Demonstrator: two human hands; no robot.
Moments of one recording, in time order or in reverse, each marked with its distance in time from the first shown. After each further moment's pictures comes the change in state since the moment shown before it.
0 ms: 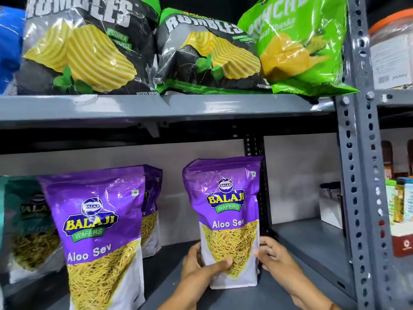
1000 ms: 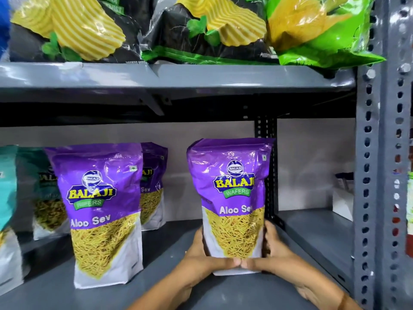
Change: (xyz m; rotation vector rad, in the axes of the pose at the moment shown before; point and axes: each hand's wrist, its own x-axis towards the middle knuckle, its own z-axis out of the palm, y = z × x) left_hand -0.034 0.015 0.019 0.120 -0.134 -0.036; right_hand -0.010 -0.005 -0.020 0.101 -0.333 -0.017
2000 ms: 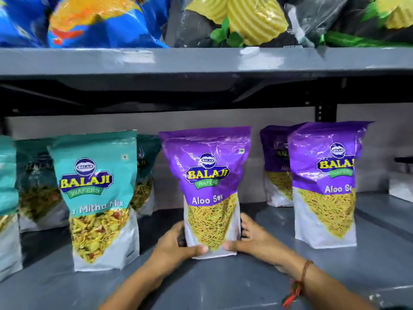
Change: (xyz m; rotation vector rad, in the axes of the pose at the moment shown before) left_hand -0.071 -0.047 -0.276 0.152 0.107 0.020; right_hand 0.062 -0.033 0.247 -0.101 -0.142 0.020
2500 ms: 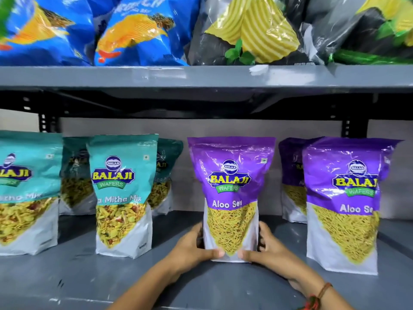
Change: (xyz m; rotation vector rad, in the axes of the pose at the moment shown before) left_hand -0.010 0.017 0.027 0.042 -0.029 -0.032; right_hand -0.014 0.003 -0.022 -0.015 -0.008 -0.036
